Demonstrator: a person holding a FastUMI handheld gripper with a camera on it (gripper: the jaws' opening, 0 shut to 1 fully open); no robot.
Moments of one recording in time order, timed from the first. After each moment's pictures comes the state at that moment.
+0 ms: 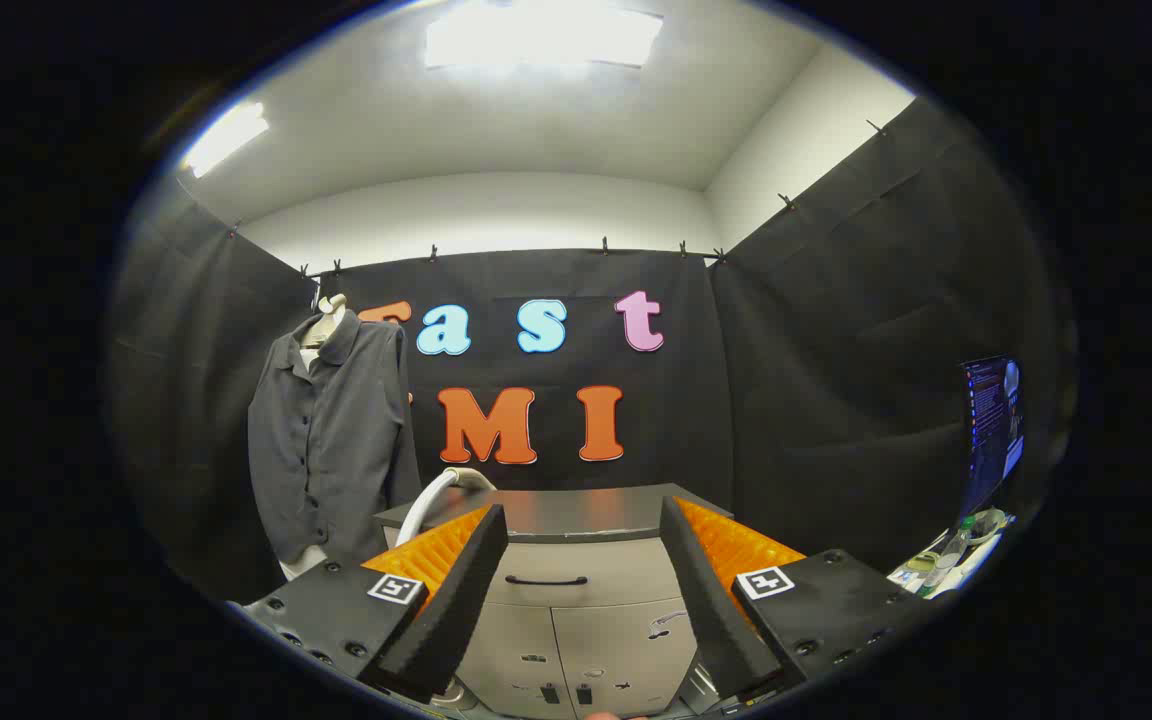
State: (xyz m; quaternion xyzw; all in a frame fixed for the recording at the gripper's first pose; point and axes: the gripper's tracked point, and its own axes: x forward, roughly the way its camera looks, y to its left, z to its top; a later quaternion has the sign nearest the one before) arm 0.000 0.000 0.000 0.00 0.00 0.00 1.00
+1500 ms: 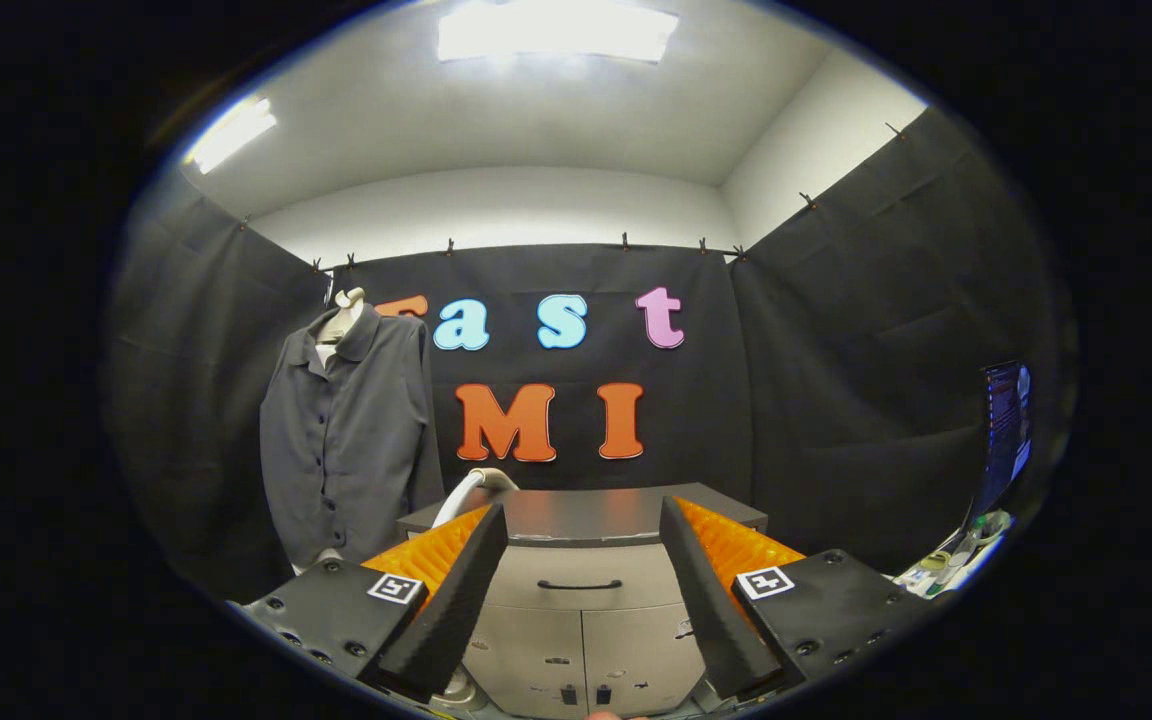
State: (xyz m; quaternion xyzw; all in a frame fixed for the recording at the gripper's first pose) arm 0.014 0.041 0.007 0.01 0.01 0.01 1.00
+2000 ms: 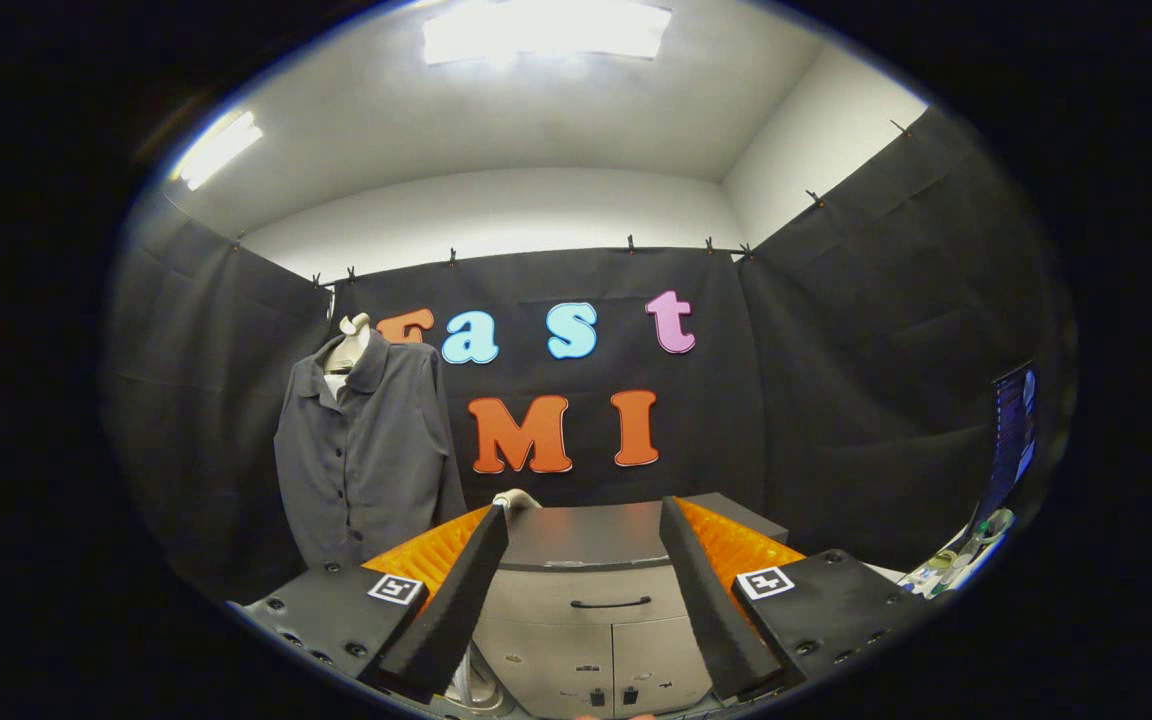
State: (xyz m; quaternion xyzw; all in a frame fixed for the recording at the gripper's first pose) arm 0.028 0.080 0.073 0.02 0.02 0.02 1.00
